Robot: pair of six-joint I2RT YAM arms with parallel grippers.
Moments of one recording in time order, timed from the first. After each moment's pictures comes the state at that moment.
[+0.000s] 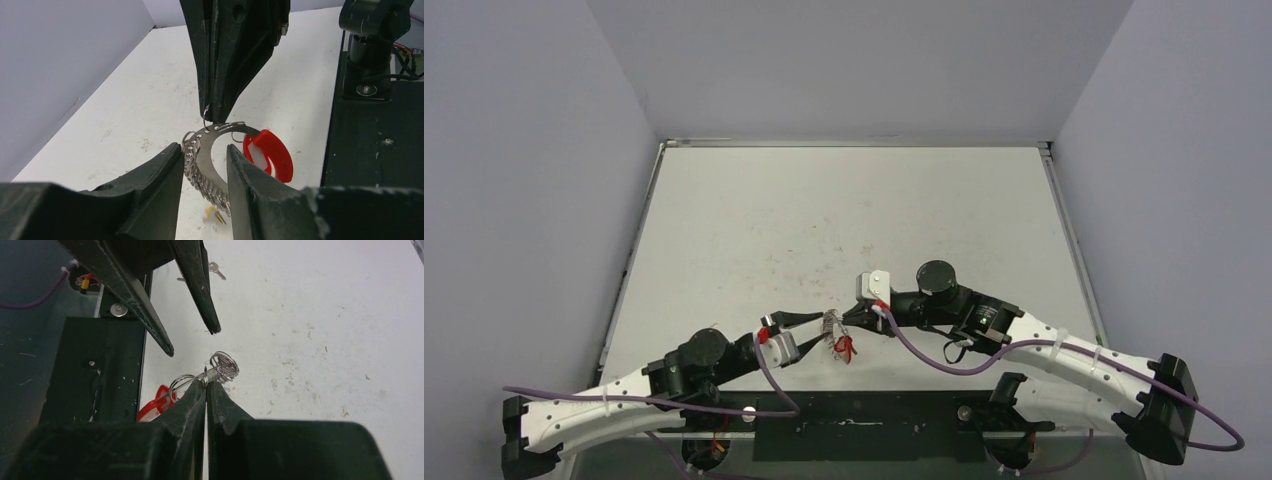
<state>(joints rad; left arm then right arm) -1.24 0.36 0.31 0.08 -0.07 0.29 0.98 0.99 0.72 -0.05 -0.49 -0.30</state>
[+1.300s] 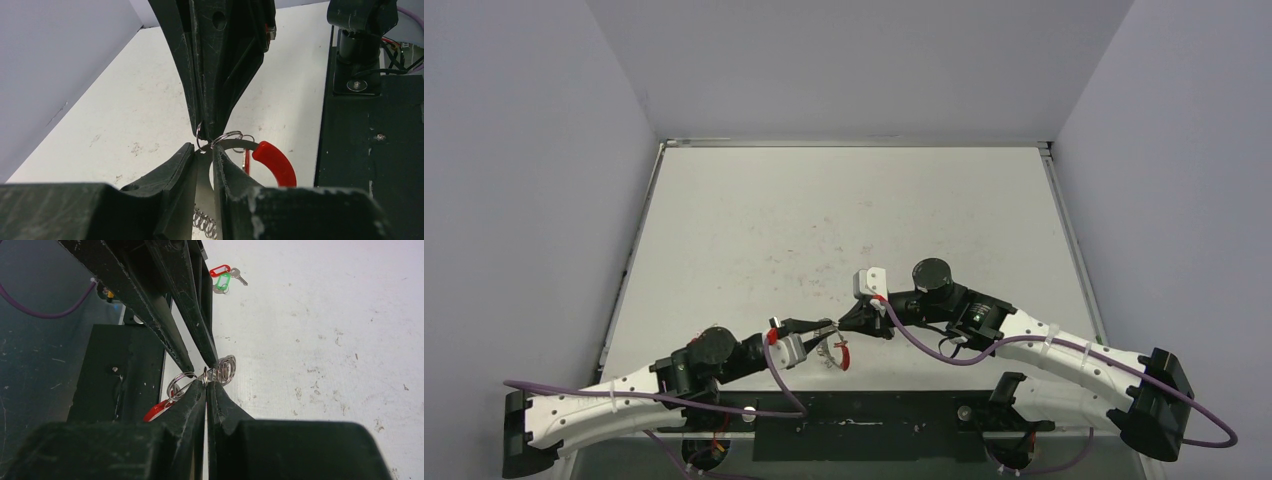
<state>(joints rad) -1.24 0.44 0.30 0.16 -0.04 0.30 0.97 1.04 0.70 0.02 -0.60 -0.22</state>
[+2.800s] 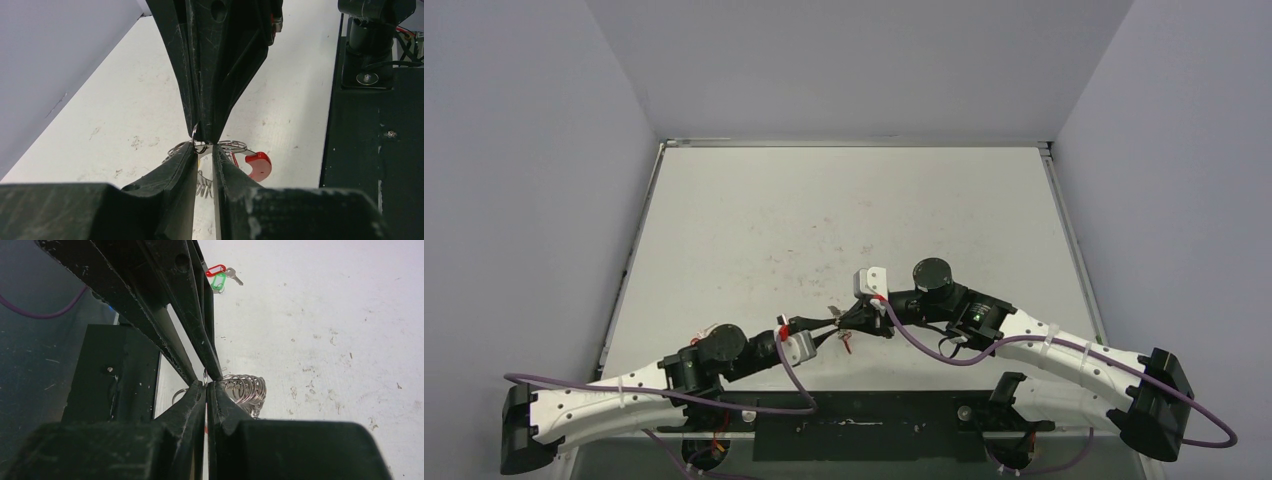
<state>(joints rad) -1.24 0.52 0.31 0.19 -0.06 0.30 0.97 1.04 0.70 0.02 -0.59 -0.23</state>
